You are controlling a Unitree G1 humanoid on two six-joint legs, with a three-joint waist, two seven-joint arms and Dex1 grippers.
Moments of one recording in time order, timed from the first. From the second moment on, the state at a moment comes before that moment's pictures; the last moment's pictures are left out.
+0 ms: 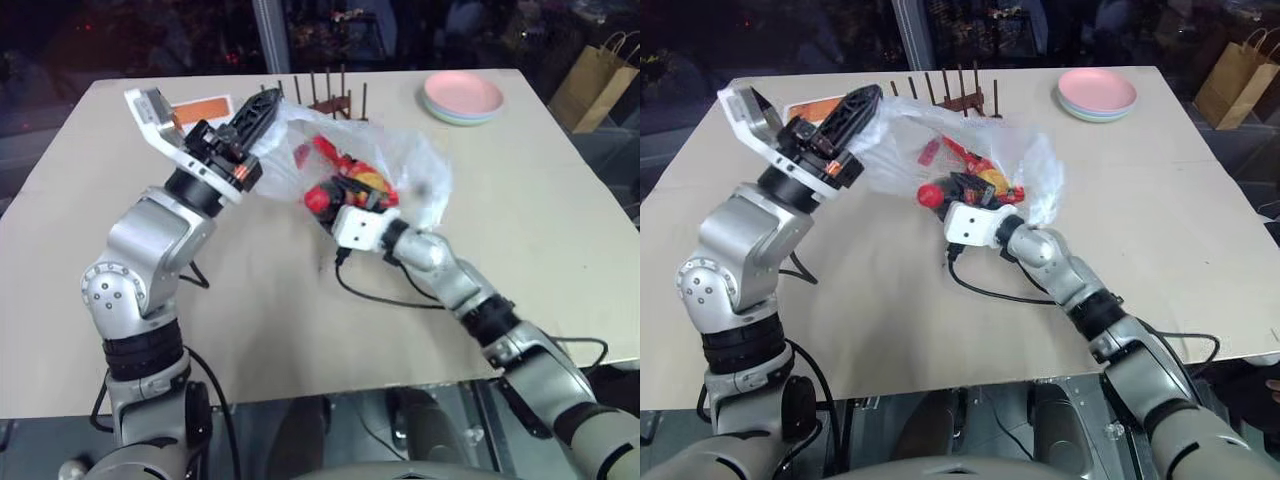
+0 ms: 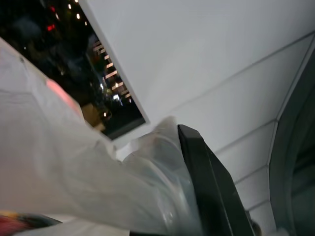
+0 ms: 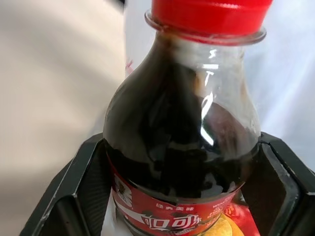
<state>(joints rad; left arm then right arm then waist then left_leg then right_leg) -0.52 0.43 0.34 -0.33 -1.95 0.66 0.31 -0.84 -0.17 0.49 0.54 -0.33 -0.26 0.29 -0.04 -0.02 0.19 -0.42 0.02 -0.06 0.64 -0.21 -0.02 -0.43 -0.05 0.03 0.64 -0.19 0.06</state>
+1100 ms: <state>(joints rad) -0.39 0.28 0.22 -0.57 -1.96 0.60 0.38 -1.18 -0.10 0.48 0.85 -0.45 0.06 0.38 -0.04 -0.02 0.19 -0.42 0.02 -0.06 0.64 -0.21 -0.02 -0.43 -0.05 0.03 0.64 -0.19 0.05</state>
